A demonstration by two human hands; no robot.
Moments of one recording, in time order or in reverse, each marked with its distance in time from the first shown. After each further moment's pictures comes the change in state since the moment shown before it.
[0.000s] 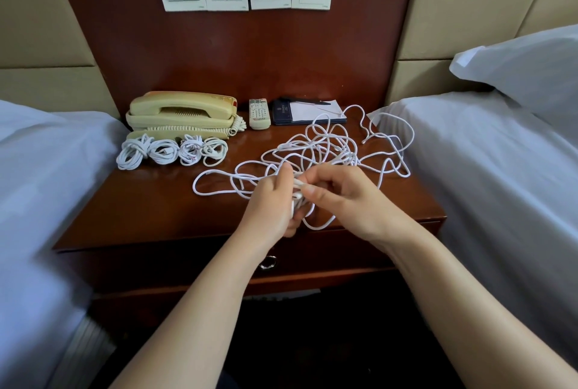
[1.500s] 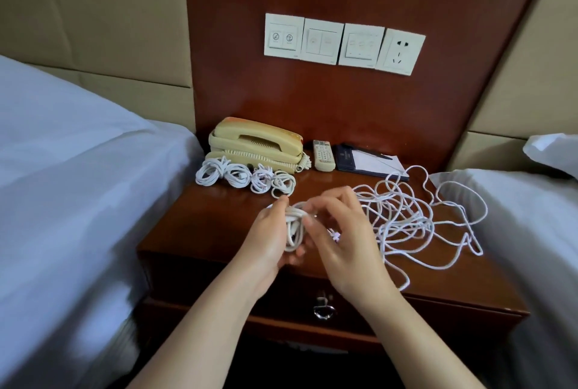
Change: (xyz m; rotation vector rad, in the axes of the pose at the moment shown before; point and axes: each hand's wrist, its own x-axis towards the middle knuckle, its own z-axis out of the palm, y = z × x) left_hand -0.008 0.004 -0.081 -0.447 0.189 -0.099; right_hand 0.038 -0.027 0.090 -0.250 0.170 -0.284
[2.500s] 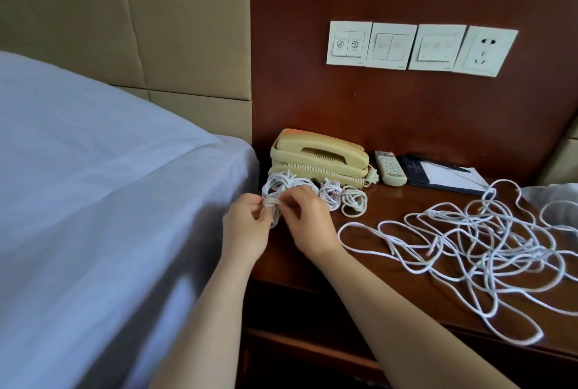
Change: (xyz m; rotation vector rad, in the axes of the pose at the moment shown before) left_hand 0.077 0.017 -0.152 0.748 0.519 0.443; right_hand 0.091 0.044 0.168 -0.107 -0.093 -0.025
